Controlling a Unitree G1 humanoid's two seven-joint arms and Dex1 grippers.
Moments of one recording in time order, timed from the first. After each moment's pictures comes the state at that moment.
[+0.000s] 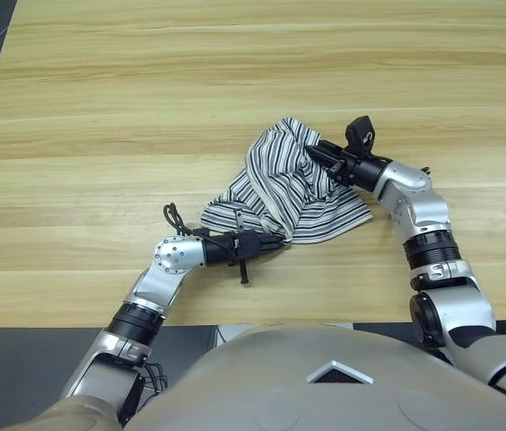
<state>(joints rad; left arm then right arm) 0.13 0.49 -0.40 0.15 -0.04 -0.36 -0.96 -0.34 -0.18 0.12 0.51 0.27 0.20 0.78</state>
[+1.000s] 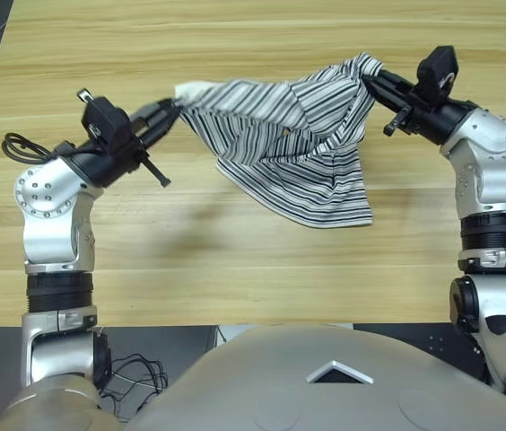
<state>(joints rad) -0.12 0.62 0.17 0.12 -0.34 -0.10 -0.75 -0.45 -0.43 -0.04 0.38 0.24 0.05 0.84</state>
